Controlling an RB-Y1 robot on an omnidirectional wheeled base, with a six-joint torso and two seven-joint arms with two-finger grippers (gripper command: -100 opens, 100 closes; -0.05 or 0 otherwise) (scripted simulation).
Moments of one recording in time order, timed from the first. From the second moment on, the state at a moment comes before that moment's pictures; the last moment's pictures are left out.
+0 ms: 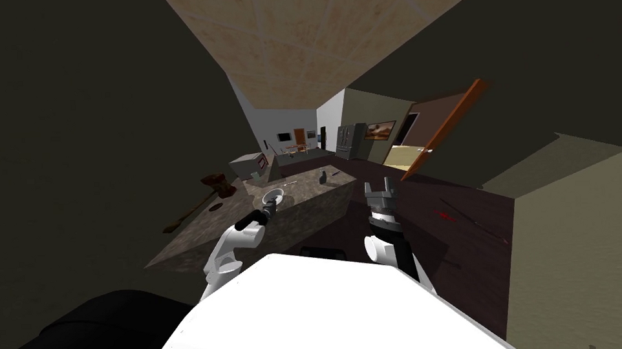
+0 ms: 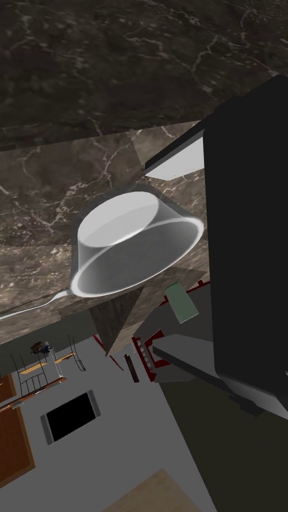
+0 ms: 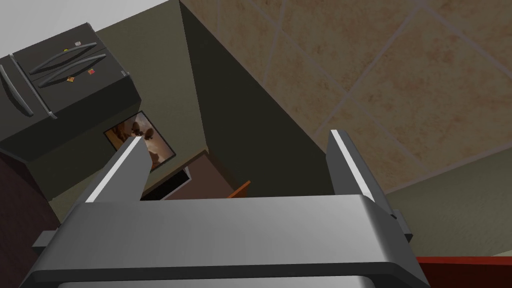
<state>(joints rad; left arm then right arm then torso) 0.39 0.30 0.14 -2.39 0.17 0.98 0.07 0.47 0.04 0.05 -2.20 -0.05 -0.47 -0.16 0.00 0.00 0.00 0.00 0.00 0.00</state>
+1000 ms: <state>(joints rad) 0.33 0.39 0.16 -2.38 0.26 1.24 0.10 0.47 0.04 0.05 -2.20 -0.05 -0.47 -0.16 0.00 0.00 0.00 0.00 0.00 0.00</state>
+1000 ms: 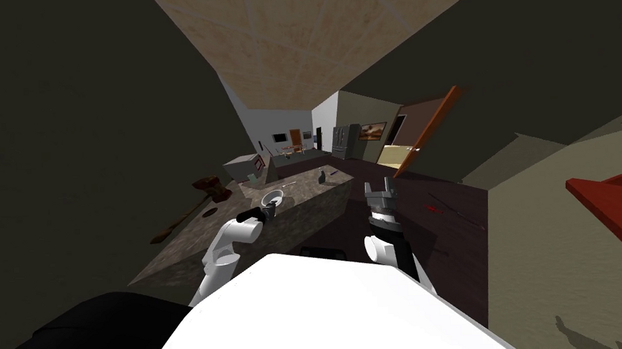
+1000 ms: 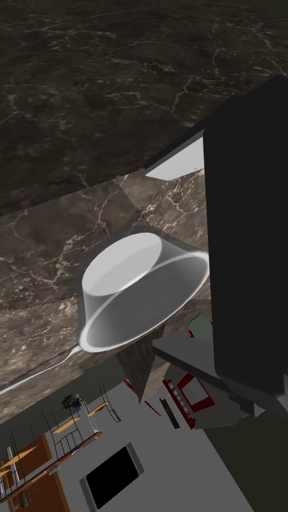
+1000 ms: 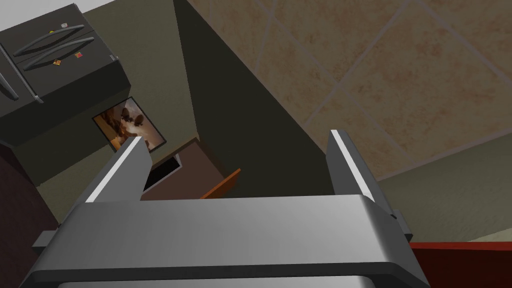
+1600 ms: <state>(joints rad) 0.29 0.45 0.17 -2.36 0.32 1.38 0.11 0.47 0.04 0.05 -2.20 -0.05 -0.47 -0.16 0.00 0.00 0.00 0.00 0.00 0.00</state>
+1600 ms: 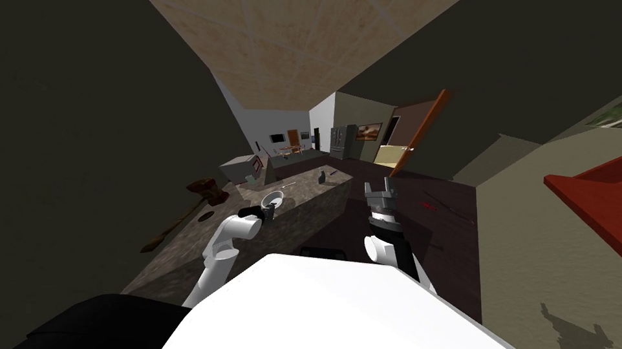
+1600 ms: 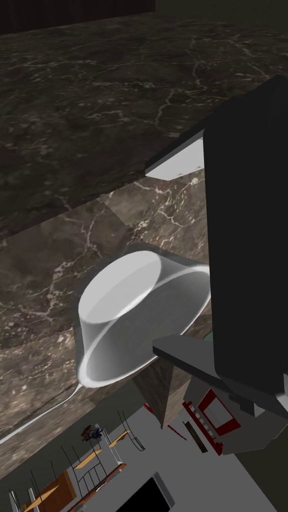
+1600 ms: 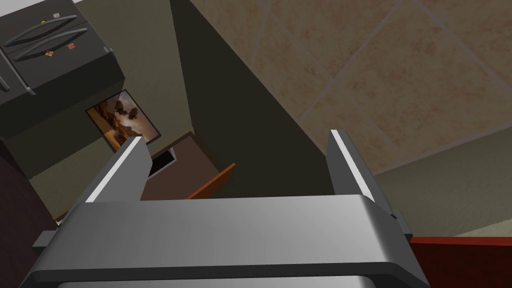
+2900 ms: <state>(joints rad) 0.22 0.60 0.19 -2.29 0.44 1.63 0.13 0.47 0.04 0.05 -2.20 -0.05 -0.47 -0.16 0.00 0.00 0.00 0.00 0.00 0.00</state>
